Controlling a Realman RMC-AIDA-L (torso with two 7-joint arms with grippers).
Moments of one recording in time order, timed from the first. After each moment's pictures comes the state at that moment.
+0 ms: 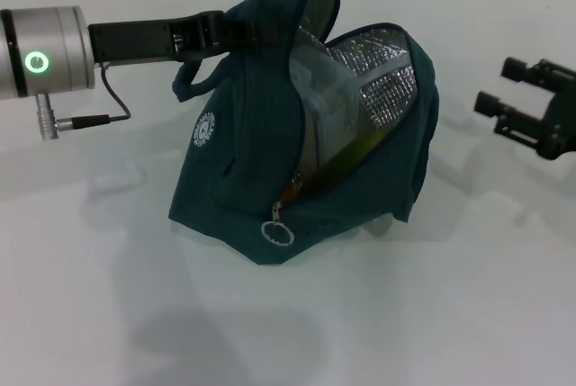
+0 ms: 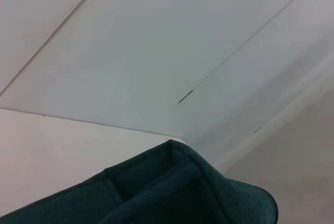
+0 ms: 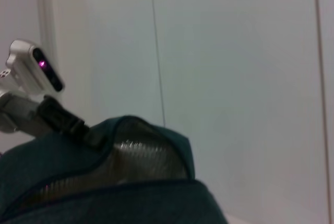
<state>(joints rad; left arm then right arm) -0.50 -2.08 0.90 0.98 1.78 1.48 -2.31 0.44 1.95 -1.17 -0.44 -1.18 -1.37 0.95</state>
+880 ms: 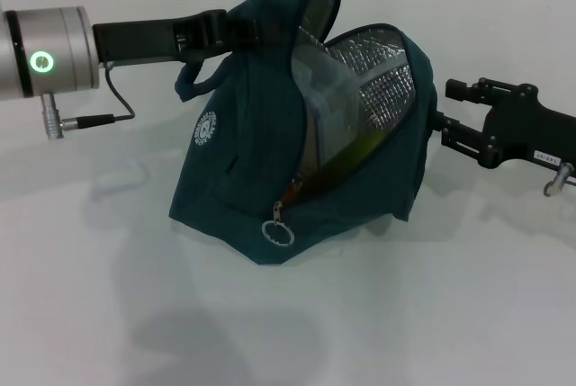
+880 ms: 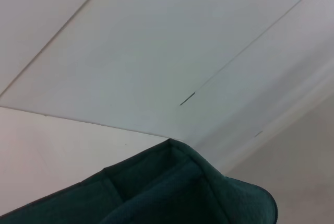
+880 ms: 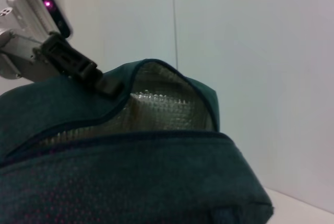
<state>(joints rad) -0.51 -2.08 0.90 0.95 1.77 1.47 -2.31 0.51 2.02 -1.19 -0.43 -1.26 -1.23 0.92</state>
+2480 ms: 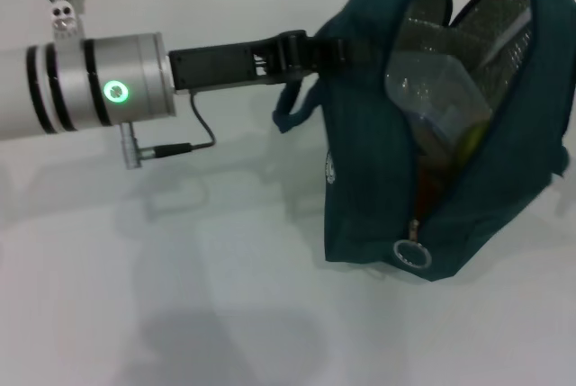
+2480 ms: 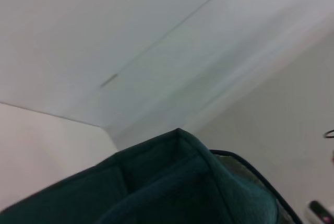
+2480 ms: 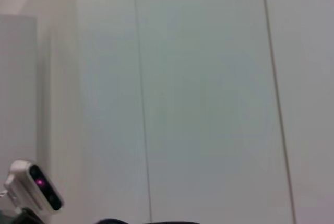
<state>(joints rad) -0.51 -2.09 1.17 0.82 1.46 1.45 -2.21 0.39 1.92 -0.94 -0.48 -1.17 -1.61 1.03</state>
